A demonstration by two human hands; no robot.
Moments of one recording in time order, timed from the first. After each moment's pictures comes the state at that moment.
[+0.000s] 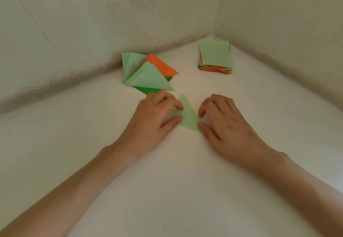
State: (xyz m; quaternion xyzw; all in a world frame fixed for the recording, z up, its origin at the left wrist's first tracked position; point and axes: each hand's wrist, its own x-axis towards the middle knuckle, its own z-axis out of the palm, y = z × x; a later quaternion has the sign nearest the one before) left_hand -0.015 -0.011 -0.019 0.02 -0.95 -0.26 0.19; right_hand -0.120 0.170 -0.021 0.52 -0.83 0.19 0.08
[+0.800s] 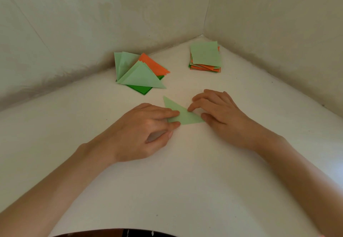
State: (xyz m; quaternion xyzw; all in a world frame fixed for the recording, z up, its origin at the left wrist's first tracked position) left_hand 0.006 -0.013 -0.009 -0.13 -0.97 -0.16 0.12; right_hand -0.148 0.183 -0.015 0.55 -0.81 0.21 -0.05
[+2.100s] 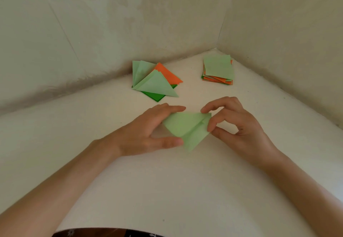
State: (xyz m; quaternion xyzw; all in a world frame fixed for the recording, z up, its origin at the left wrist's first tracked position) left_hand 0.013 -0.023 0.002 -0.01 -0.90 -0.43 0.01; right_hand -0.126 0.183 0.007 0.58 -0.68 0.45 -0.02
